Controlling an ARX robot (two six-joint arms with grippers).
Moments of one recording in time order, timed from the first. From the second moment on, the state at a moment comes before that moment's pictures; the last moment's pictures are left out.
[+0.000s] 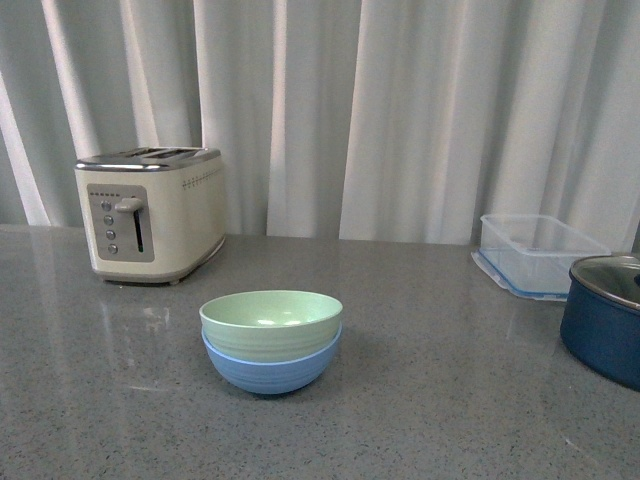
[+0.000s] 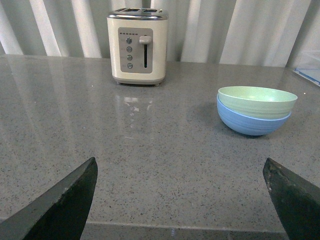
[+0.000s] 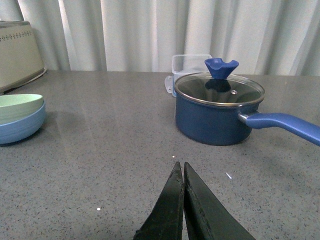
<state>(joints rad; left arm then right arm) 0.00 0.00 0.02 0.00 0.00 0.00 0.00 0.01 0.01 0.00 0.00 0.00</state>
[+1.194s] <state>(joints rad) 0.00 0.00 0.02 0.00 0.00 0.00 0.00 0.01 0.01 0.00 0.00 0.00</state>
